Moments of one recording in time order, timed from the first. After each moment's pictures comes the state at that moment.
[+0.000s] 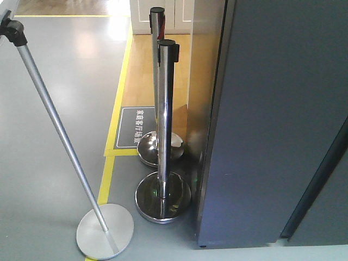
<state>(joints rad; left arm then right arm) 0.02 -0.01 0.02 -0.04 0.10 -0.04 0.09 0.30 -0.59 0.04 1.04 -0.05</state>
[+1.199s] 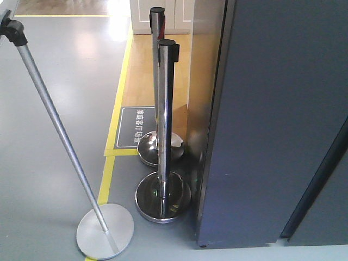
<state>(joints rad) 0.02 -0.01 0.02 -0.04 0.10 -0.04 0.06 -0.01 0.03 0.06 0.01 -0.05</state>
